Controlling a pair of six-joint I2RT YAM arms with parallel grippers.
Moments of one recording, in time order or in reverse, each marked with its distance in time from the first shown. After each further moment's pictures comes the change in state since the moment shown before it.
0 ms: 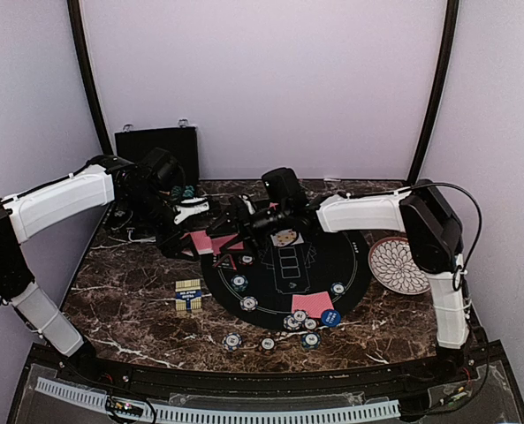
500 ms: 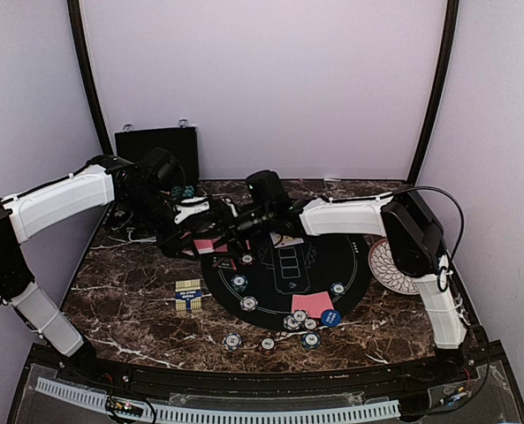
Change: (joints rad) left arm 0.000 0.000 0.000 0.008 0.000 -0.006; right arm 0.038 0.112 0.147 0.015 -0.051 0.034
